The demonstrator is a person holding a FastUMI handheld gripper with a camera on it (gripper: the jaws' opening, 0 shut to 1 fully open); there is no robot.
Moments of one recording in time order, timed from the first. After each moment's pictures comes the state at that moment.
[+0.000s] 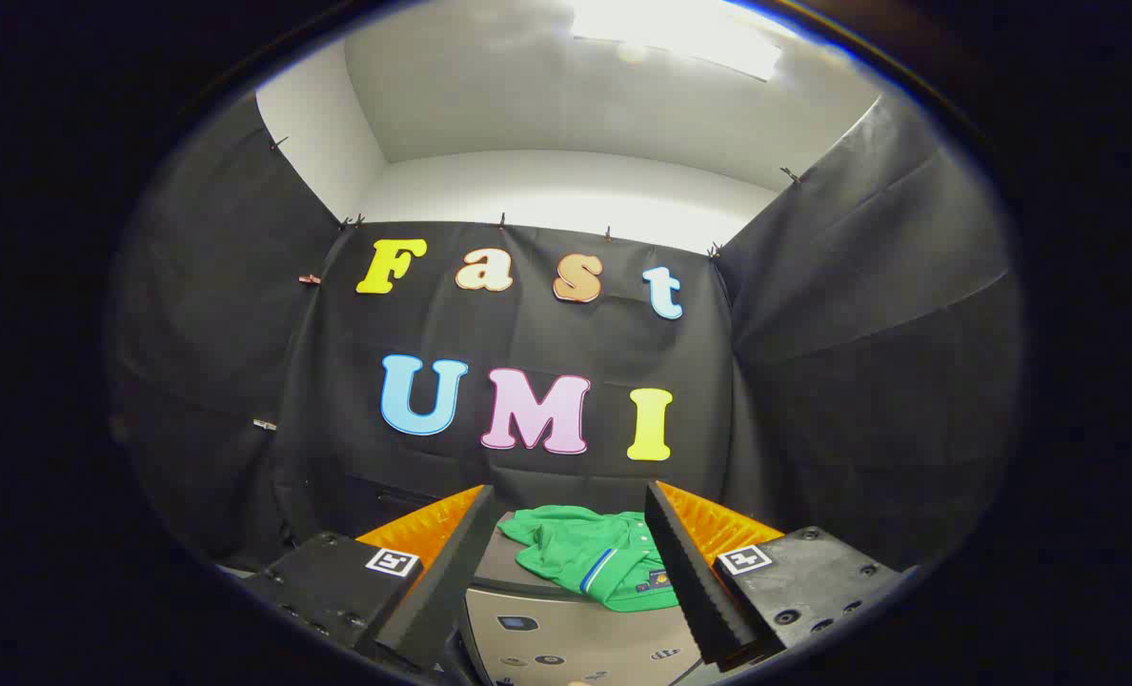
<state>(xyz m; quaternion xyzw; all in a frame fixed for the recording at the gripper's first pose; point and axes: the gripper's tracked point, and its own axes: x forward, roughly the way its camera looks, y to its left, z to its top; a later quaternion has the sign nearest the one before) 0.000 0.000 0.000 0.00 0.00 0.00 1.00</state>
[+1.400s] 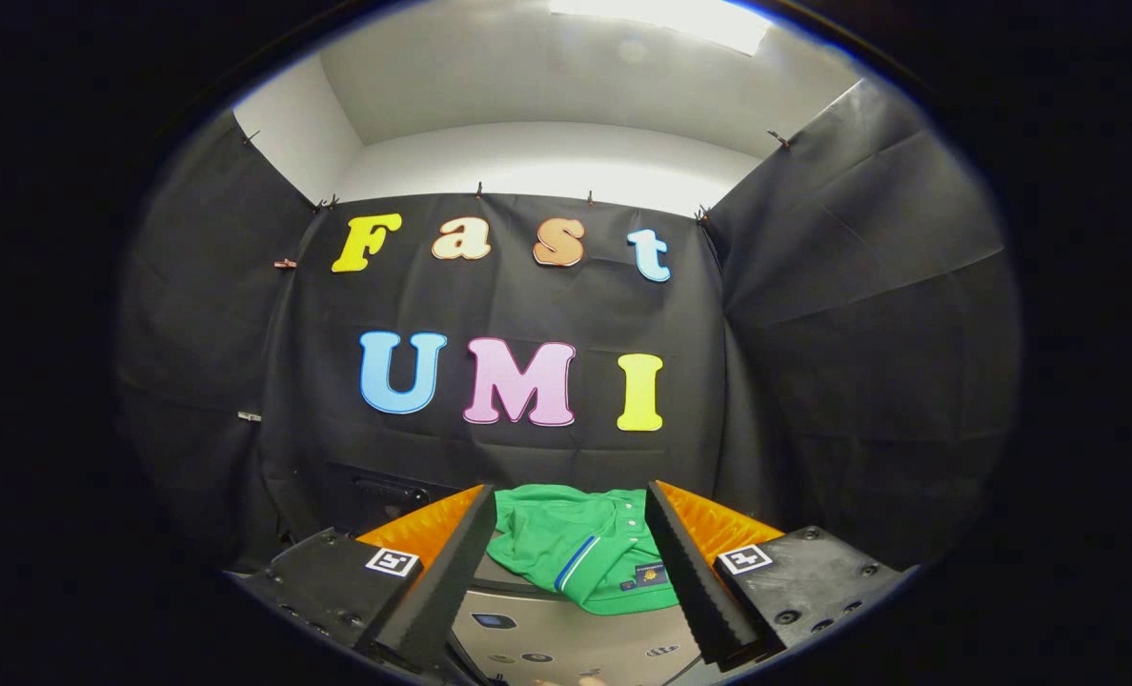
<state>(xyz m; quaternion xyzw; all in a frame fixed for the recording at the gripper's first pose) 0.043 -0.033 -0.035 0.01 0.05 -0.03 1.00</state>
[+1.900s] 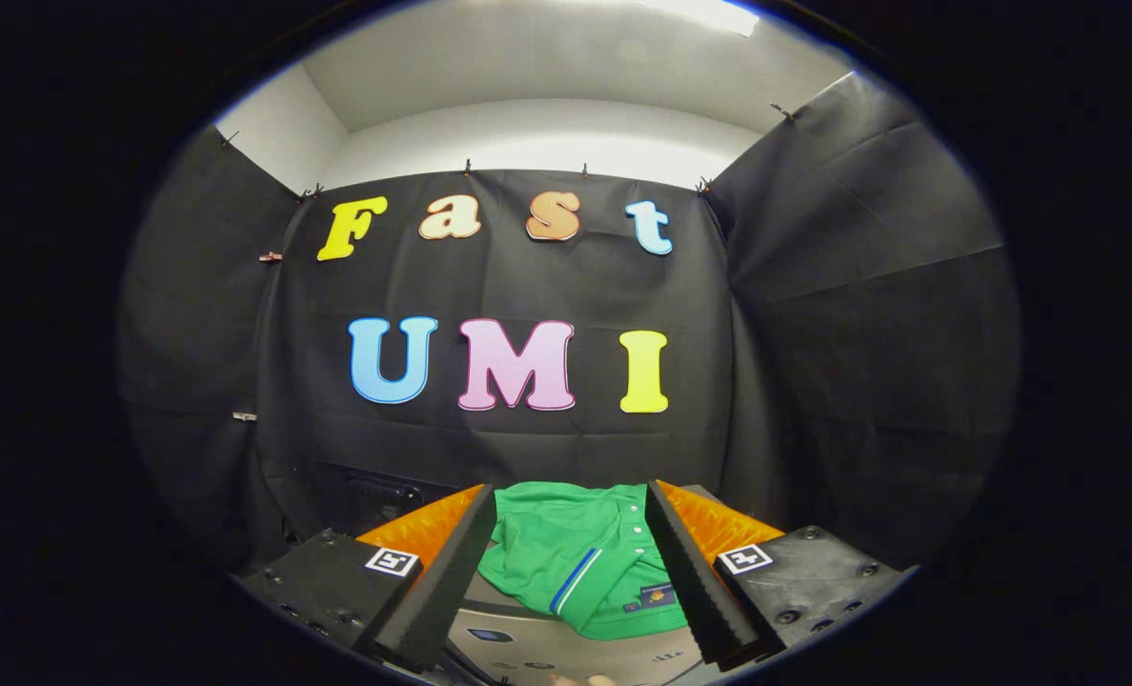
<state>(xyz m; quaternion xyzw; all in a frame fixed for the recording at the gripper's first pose) 0.100 -0.036 -0.039 0.03 0.10 -0.02 0.99</state>
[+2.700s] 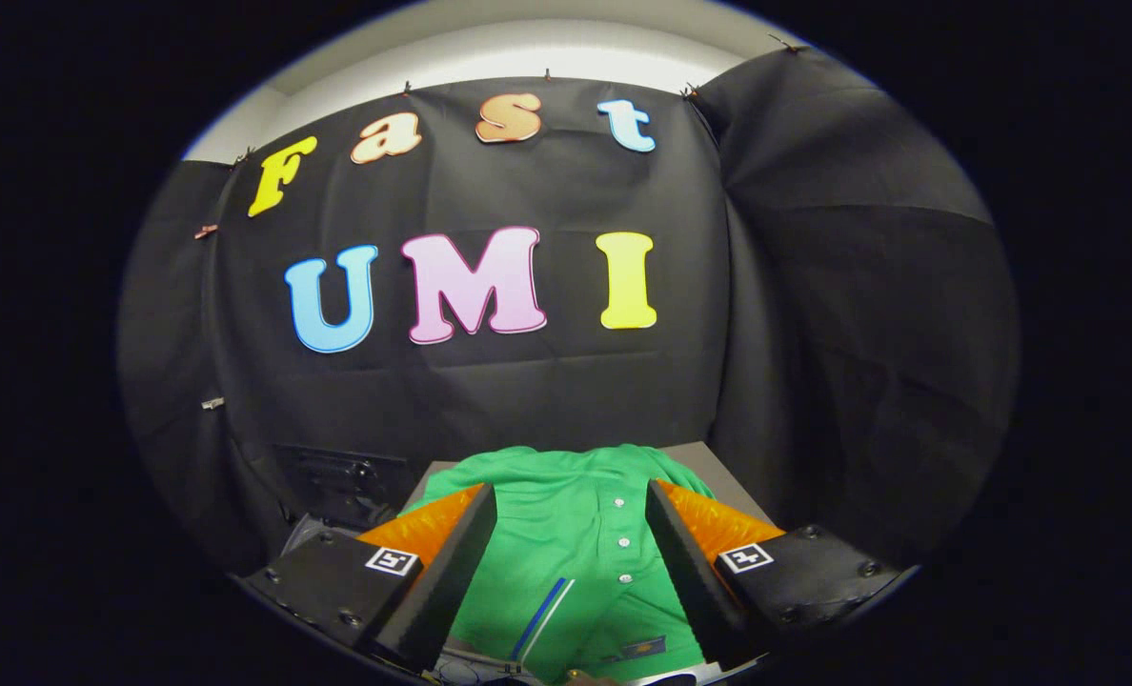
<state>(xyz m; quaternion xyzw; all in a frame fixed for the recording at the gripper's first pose) 0.213 -0.086 -0.105 0.06 0.28 -0.07 0.96</state>
